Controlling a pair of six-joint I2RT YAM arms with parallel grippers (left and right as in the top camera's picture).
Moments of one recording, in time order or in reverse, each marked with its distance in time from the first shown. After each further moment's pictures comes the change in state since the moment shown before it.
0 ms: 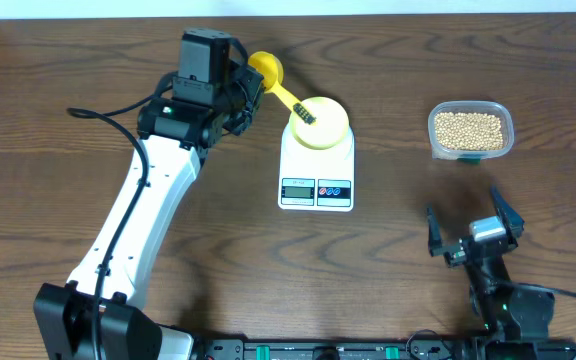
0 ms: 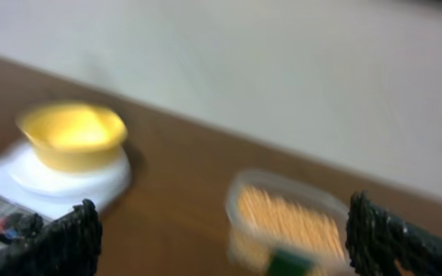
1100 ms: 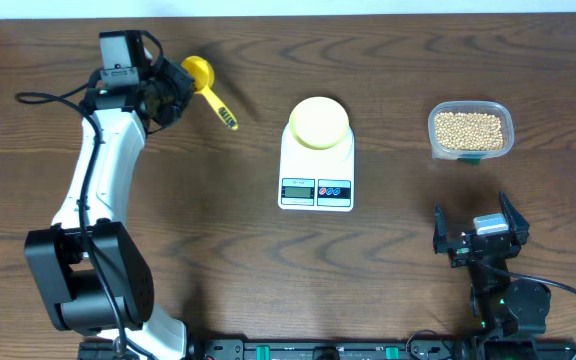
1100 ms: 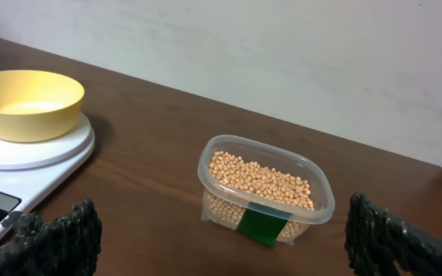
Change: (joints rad) left arm 0.346 0.188 0.000 0.076 0.159 0.434; right arm 0.000 0.000 0.000 -0.142 0.168 -0.028
